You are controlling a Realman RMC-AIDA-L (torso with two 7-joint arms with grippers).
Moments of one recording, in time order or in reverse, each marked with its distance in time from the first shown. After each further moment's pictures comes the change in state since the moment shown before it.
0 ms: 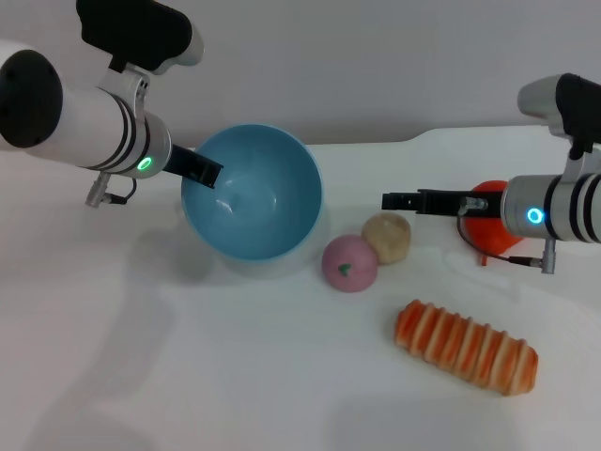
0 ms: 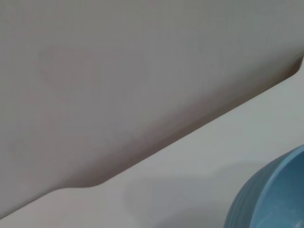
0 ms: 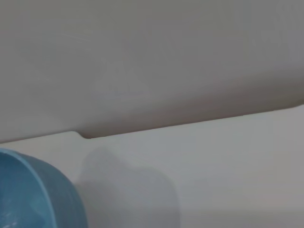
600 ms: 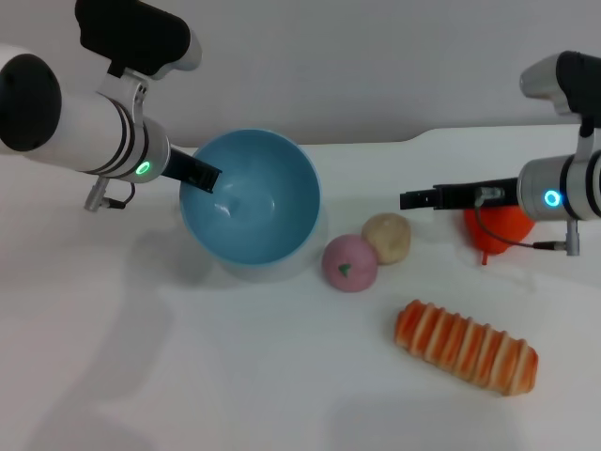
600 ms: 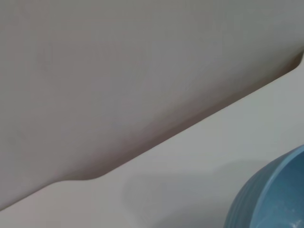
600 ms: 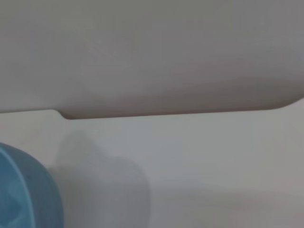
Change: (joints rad) left arm 0.006 -0.001 0.000 0.002 0.000 -0.006 0.000; right arm -0.003 -0.003 0.005 -0.151 -0.271 -0.074 0.200
